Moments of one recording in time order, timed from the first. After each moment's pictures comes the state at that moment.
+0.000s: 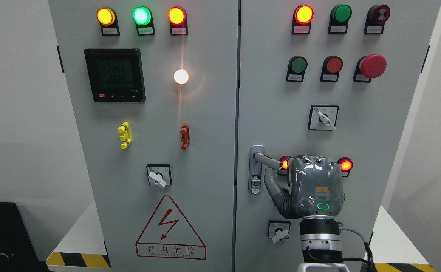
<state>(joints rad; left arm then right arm) 0.00 -0.10 -0.10 -0.07 0.07 -0.06 0.01 -0.46 0.13 0.21 -1.85 1.59 0.28 0.03</state>
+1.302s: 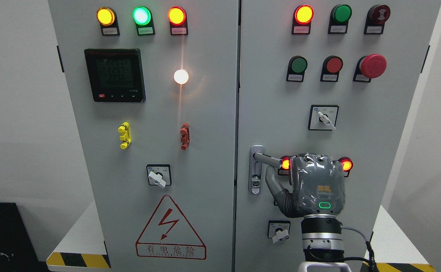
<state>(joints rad) 0.00 -0.10 -0.10 -0.07 0.07 -0.06 0.01 -0.47 0.12 0.21 -1.86 1.60 0.28 0.03</state>
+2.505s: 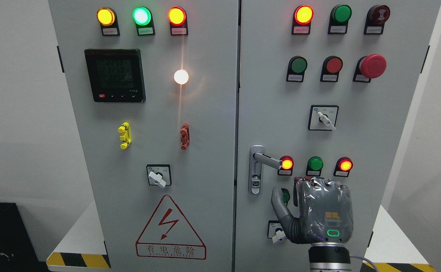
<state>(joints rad) 0.00 -0.10 -0.10 -0.07 0.07 -0.06 0.01 -0.29 0.12 0.20 -1.99 1.57 0.22 0.01</state>
